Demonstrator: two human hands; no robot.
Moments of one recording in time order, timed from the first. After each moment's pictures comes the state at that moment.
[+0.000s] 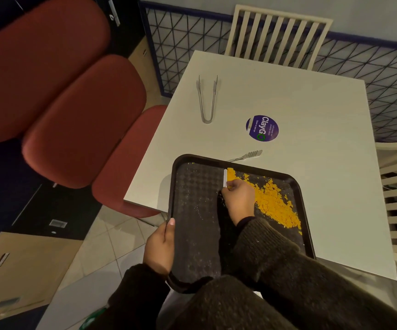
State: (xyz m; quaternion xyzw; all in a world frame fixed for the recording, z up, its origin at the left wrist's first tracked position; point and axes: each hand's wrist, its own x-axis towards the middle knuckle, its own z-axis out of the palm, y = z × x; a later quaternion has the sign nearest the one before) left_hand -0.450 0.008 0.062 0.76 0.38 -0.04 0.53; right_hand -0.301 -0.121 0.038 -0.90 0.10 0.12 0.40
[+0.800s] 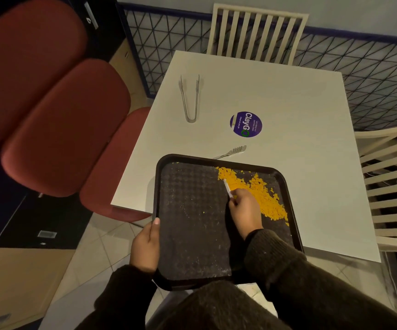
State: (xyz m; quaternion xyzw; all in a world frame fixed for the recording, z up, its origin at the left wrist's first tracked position) left_hand -0.446 0.007 0.065 0.76 0.38 -0.03 0.52; right_hand -0.324 -0.182 0.024 -0.94 0.00 0.12 0.33
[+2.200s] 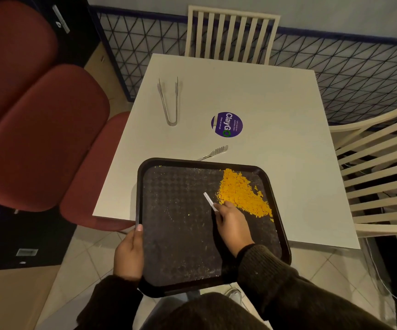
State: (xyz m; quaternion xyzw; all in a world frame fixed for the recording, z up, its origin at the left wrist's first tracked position) left_hand -0.444 0.013 0.049 0.76 0.39 -0.03 0.52; right_hand -0.355 -0.196 0.016 -0.95 -0.08 0.08 0.30
